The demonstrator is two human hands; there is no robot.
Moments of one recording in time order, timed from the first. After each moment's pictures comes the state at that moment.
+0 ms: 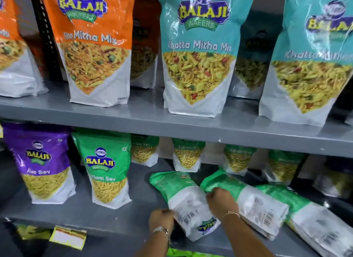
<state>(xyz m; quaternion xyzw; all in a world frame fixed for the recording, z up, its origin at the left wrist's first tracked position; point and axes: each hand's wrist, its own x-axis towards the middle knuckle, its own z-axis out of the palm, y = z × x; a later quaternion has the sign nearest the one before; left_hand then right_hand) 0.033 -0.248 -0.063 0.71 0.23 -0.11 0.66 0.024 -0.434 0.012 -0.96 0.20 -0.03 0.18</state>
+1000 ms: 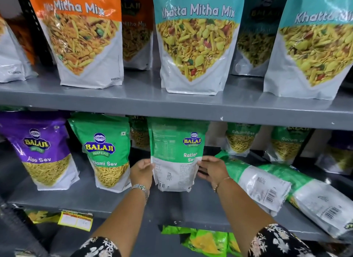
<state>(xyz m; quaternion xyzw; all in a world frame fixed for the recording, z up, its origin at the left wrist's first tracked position) 0.067 -0.196 0.011 0.69 0.18 0.07 0.70 0.046 -0.402 0.039 -0.62 0.22 -0.01 0.76</state>
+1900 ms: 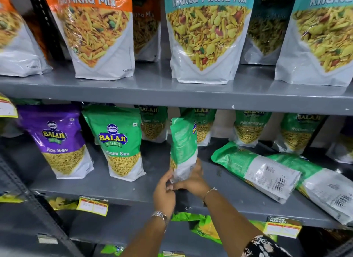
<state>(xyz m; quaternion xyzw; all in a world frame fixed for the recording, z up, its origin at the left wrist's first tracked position) -0.011 -0.215 -0.036 0.73 0.07 0.07 0.67 0.019 -0.326 -0.015 -0.81 0.08 0.02 0.58</state>
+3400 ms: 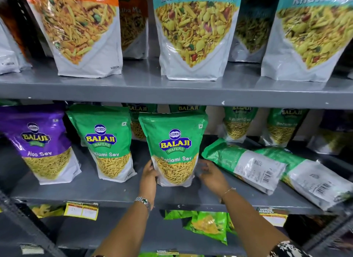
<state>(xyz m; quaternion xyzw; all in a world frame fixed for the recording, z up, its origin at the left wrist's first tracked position) 0.031 -0.198 -0.003 0.61 0.13 -0.06 0.78 0.000 -0.398 -0.008 -0.84 0.14 0.02 0.53</state>
